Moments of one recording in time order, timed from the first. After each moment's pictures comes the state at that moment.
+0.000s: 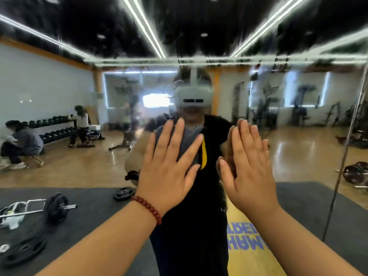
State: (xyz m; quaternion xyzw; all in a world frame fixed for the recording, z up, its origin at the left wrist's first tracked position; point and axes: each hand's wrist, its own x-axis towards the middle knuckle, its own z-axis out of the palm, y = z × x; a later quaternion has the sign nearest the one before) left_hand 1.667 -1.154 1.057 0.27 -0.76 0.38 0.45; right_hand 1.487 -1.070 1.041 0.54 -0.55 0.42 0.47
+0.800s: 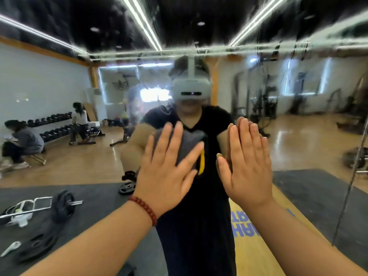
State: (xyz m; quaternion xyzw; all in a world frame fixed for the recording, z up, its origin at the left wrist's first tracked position) left_hand 1.709 -1.174 1.032 0.23 -0.77 0.41 0.43; right_hand 1.519 -1.096 1.015 0.49 -0.58 0.39 0.52
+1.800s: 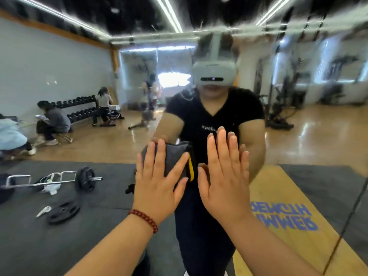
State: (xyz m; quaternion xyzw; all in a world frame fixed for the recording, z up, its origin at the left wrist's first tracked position) left_hand 1.702 -1.163 0.959 0.31 -0.76 0.35 0.44; right_hand 1.550 -1.090 0.972 0.55 -0.61 0.39 0.42
